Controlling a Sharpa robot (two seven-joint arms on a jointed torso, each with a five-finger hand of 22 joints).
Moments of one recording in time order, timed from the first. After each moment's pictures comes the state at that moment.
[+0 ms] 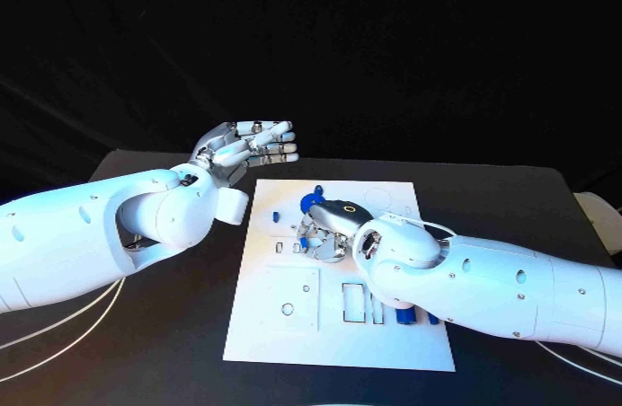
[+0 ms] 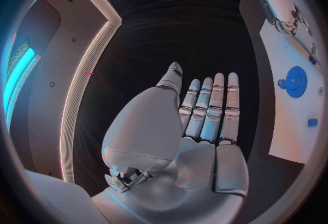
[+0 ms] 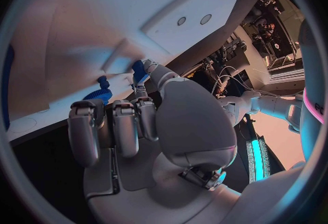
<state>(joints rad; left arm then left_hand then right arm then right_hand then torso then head) 1.28 -0.97 -0.02 1.70 0.07 -0.34 0.39 1.45 0.03 0.00 0.13 0.05 0.90 0.23 0.08 0.07 0.94 0.20 0.09 0.07 0.97 0.16 0.10 0.08 0.17 0.77 0.28 0.32 0.12 1.19 -0.50 -0.14 1.53 -1.54 -0.32 -0.31 1.33 -0.06 0.35 0.03 0.18 1.09 0.12 0.15 0.12 1.46 0.03 1.43 1.31 1.47 -0.03 1.56 1.31 0.02 1.46 0.08 1.53 1.31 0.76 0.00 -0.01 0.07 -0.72</state>
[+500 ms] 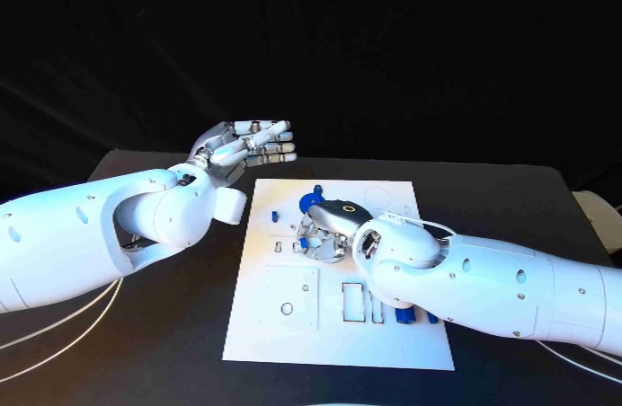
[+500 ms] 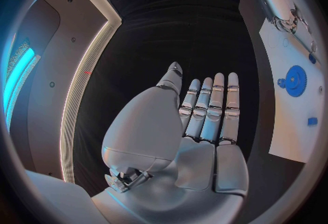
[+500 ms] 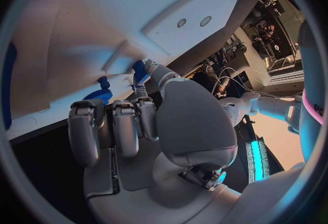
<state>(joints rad) 1.28 -0.98 -0.02 1.70 0.07 -0.34 0.39 1.45 0.03 0.00 0.13 0.05 0.90 0.23 0.08 0.07 0.94 0.20 0.09 0.07 0.97 0.16 0.10 0.08 0.17 0.77 0.28 0.32 0.12 1.19 -0.51 -0.14 1.54 -1.55 -0.31 -0.31 1.32 -0.07 0.34 0.03 0.18 1.09 0.12 0.15 0.12 1.46 0.03 1.43 1.31 1.47 -0.03 1.56 1.31 0.02 1.46 0.08 1.53 1.31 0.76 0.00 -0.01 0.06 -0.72</state>
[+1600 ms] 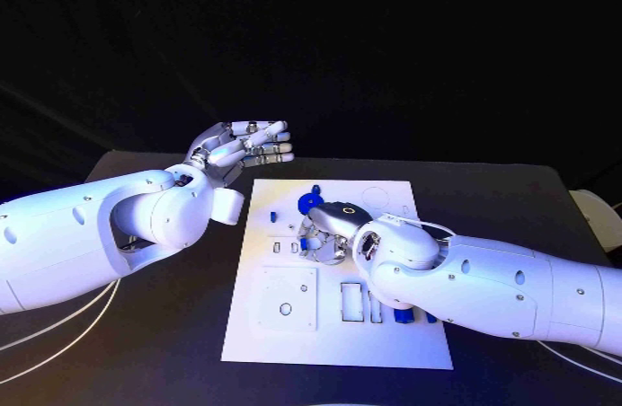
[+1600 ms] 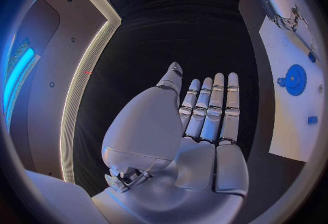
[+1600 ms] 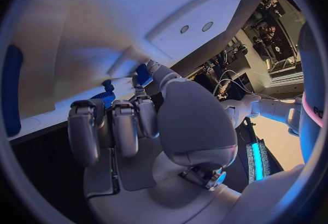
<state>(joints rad) 1.28 -0.98 -0.02 1.70 0.07 -0.34 0.39 1.45 0.03 0.00 0.13 0.05 0.90 0.23 0.08 0.07 0.94 0.20 0.09 0.07 0.97 0.16 0.10 0.08 0.17 0.77 0.28 0.32 0.11 1.19 -0.51 -0.14 1.54 -1.56 -0.30 -0.32 1.27 -0.12 0.29 0.04 0.18 1.02 0.14 0.12 0.10 1.43 0.06 1.40 1.31 1.47 -0.02 1.56 1.31 0.02 1.47 0.09 1.51 1.31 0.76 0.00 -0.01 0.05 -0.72</state>
